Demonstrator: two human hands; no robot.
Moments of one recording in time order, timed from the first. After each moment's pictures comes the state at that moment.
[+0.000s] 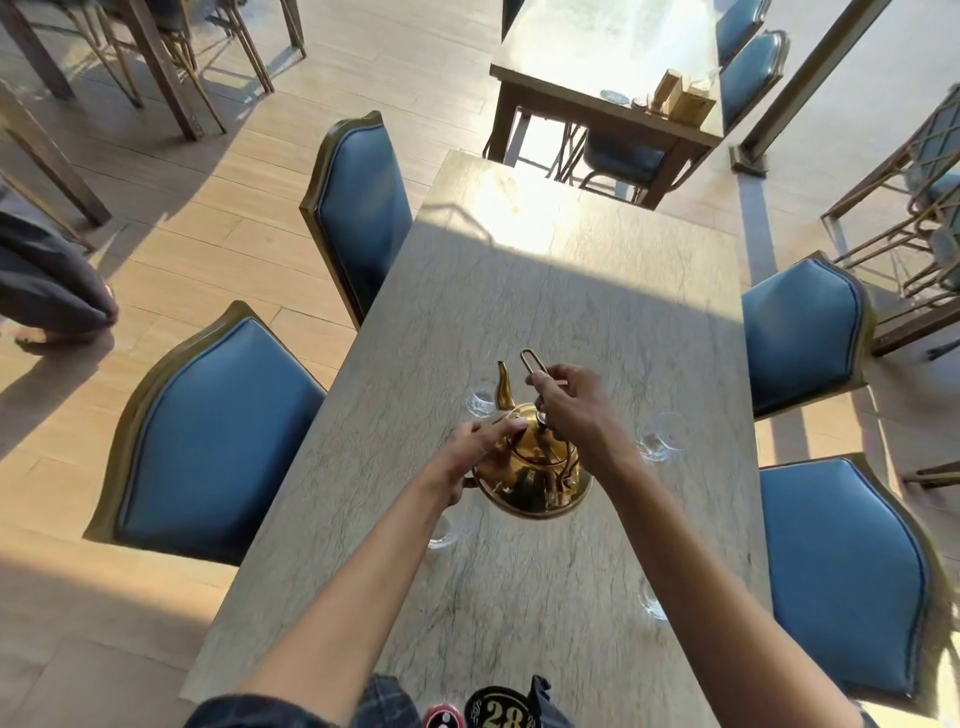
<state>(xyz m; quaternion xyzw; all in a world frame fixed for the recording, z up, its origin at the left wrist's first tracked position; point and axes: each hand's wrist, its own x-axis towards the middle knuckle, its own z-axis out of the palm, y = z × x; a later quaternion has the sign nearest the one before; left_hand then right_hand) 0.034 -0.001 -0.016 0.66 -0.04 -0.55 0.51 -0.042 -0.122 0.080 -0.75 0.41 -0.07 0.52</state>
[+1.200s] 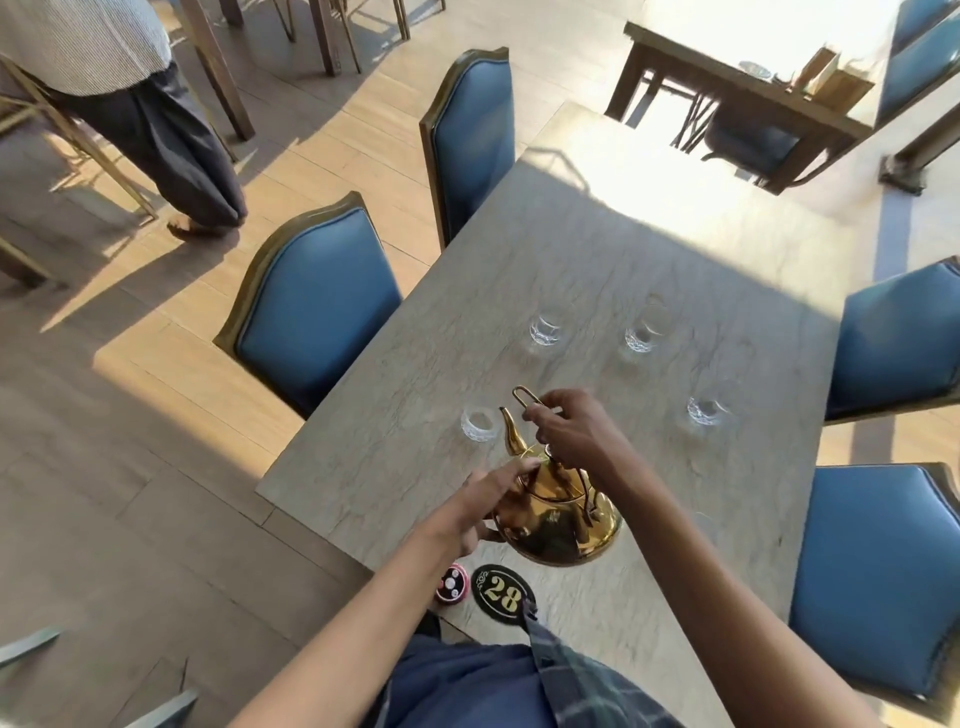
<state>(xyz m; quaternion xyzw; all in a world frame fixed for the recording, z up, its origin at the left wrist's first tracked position) -0.128 0.125 -0.040 0.64 0.09 -0.55 0.53 -0.133 -0.018 0.075 -0.80 0.34 0.15 0.48</state>
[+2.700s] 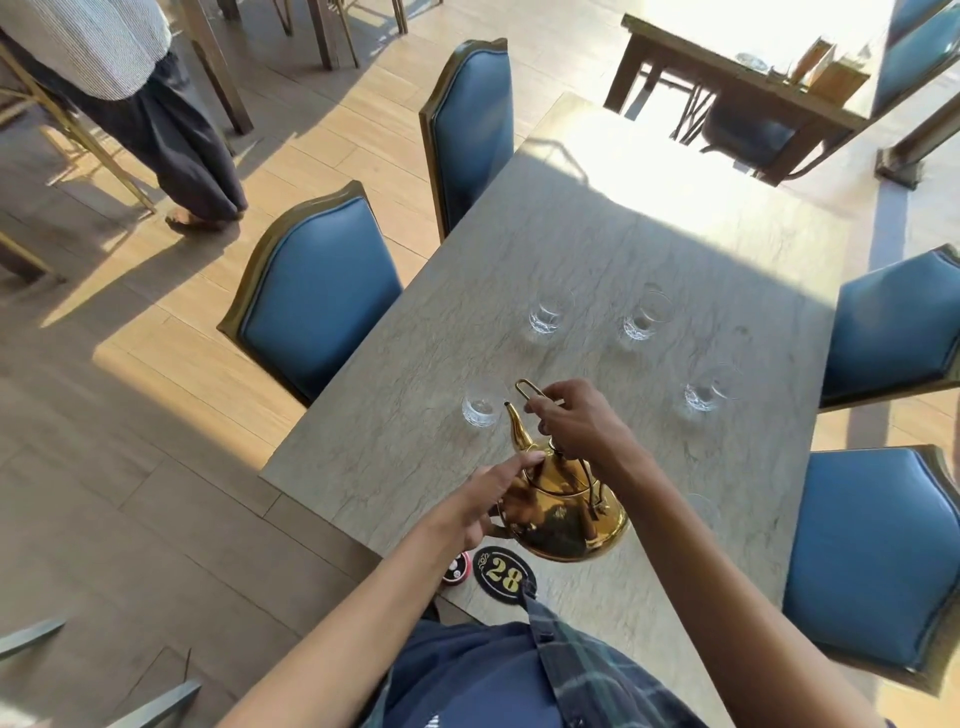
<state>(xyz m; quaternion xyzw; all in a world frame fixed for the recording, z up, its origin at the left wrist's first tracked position) -0.145 0.129 -0.038 0.60 0.09 -0.59 0.54 -0.146 -0.006 0.086 -0.82 0.34 0.16 0.43</state>
